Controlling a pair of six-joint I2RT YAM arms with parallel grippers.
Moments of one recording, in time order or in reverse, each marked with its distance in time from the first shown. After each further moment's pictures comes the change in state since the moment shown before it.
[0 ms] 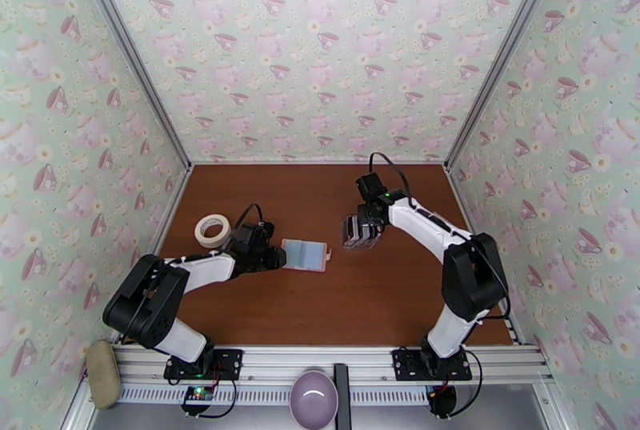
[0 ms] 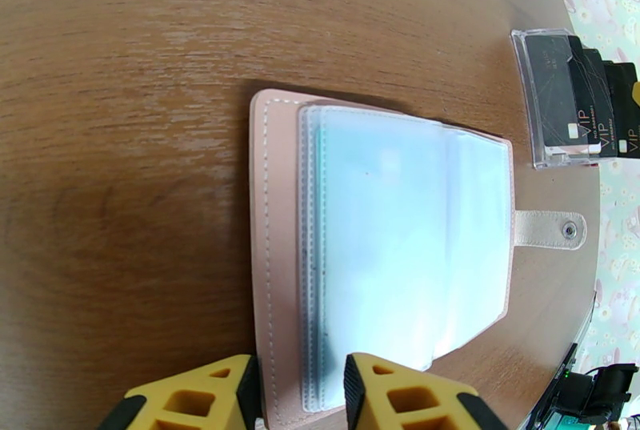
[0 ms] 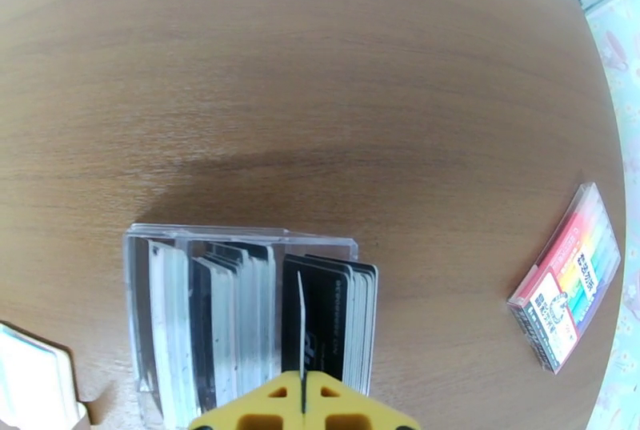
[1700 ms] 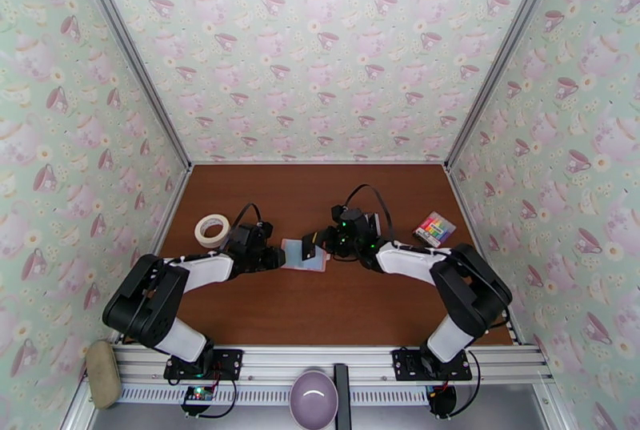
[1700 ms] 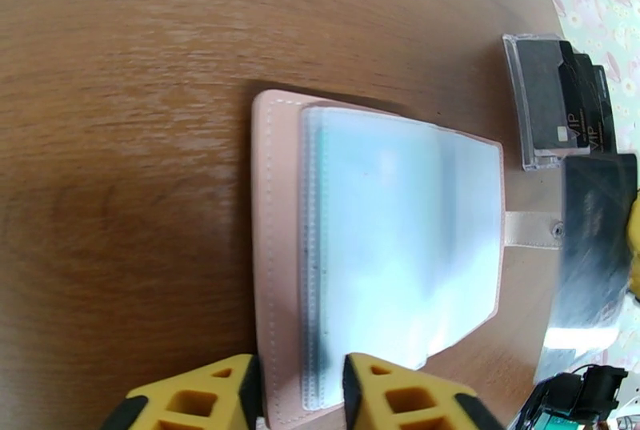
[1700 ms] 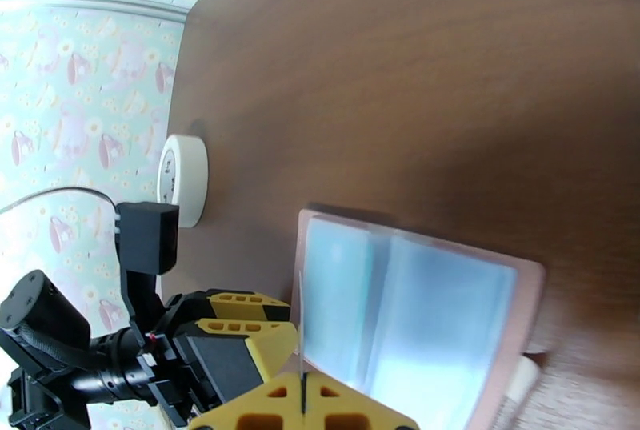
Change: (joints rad) left arm 0.030 0.005 -0.016 0.030 0.045 -0.010; right arm 0.235 -0.031 -0.528 1.009 -0.627 0.676
